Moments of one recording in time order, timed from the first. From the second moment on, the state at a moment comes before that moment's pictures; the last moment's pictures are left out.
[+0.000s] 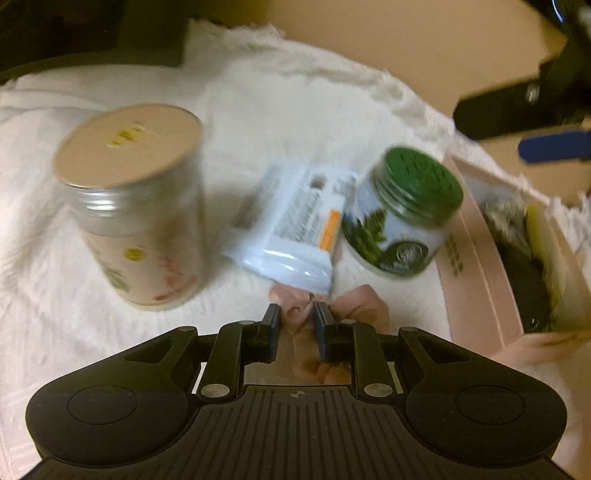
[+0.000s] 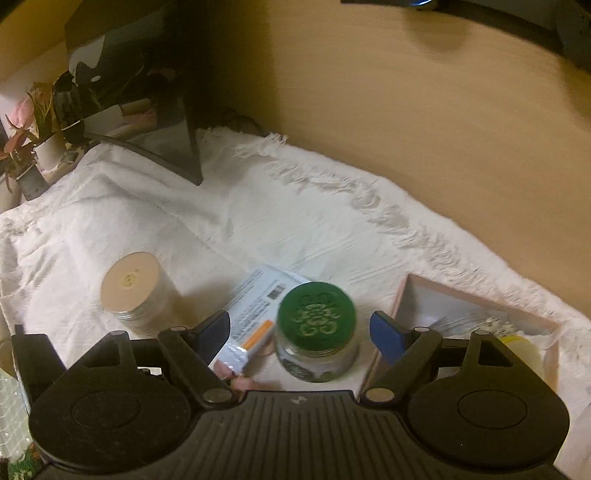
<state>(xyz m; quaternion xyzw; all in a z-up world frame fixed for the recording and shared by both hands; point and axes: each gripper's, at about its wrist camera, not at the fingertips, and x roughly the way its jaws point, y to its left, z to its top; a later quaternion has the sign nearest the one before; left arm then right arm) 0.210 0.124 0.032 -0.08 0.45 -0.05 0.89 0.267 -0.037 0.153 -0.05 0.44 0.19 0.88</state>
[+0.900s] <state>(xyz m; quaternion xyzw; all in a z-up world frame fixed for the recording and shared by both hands) 0.119 0.174 0.035 -0.07 0.44 -0.10 0.89 0.260 0.029 0.070 0.04 0.51 0.15 0.84</state>
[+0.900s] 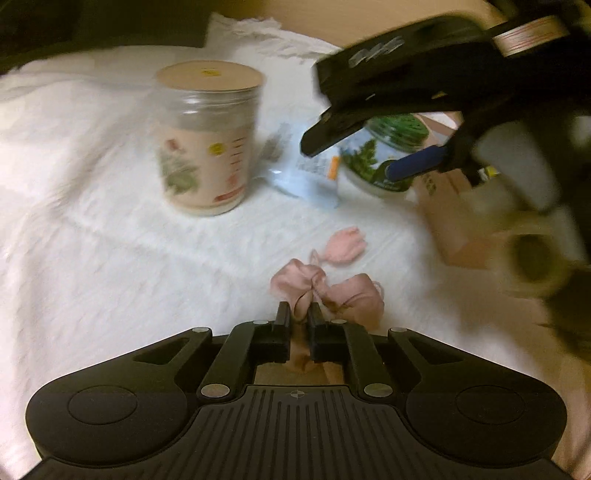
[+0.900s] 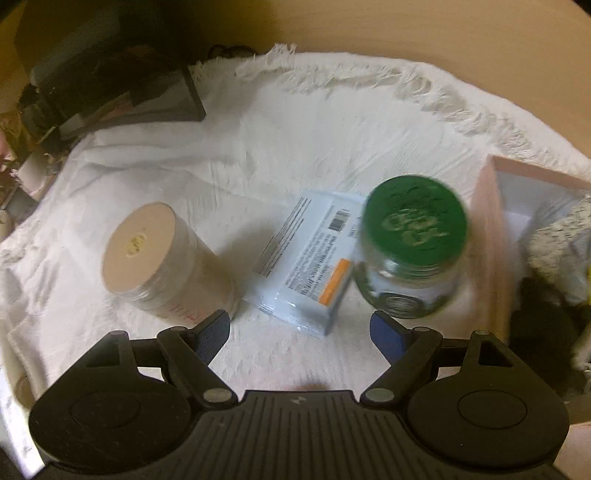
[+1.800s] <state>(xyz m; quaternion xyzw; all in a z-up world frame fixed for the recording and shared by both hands) 0.098 0.201 0.028 -0.12 0.42 -0.07 0.90 0.244 0.028 0.062 0.00 0.54 0.20 0.82</state>
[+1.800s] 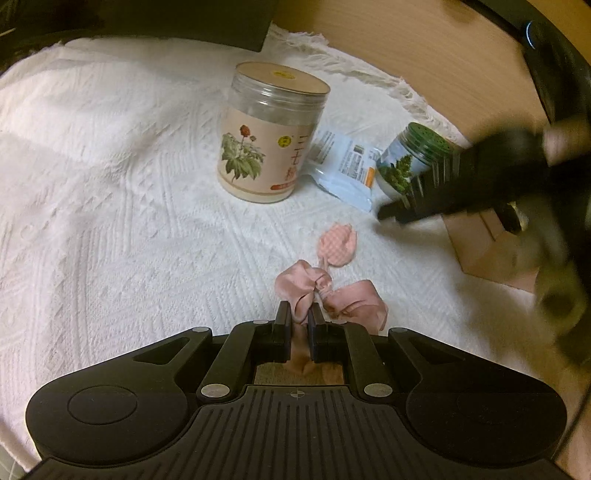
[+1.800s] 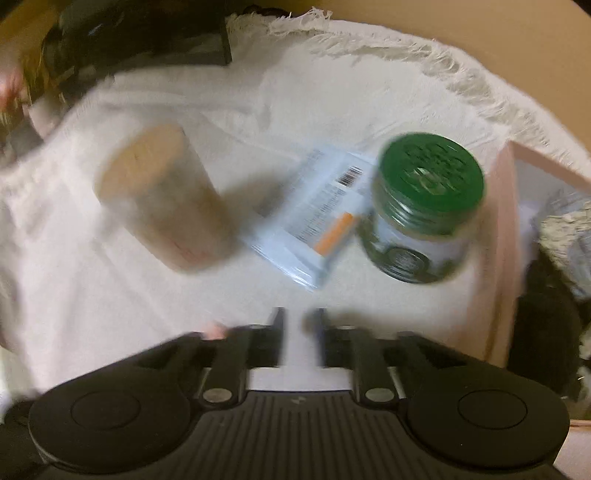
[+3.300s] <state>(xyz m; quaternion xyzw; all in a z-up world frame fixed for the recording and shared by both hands) 0.110 0.215 0.028 -0.15 0.42 -0.05 0.89 0.250 0.057 0.043 -0.02 0.55 0.12 0.83</state>
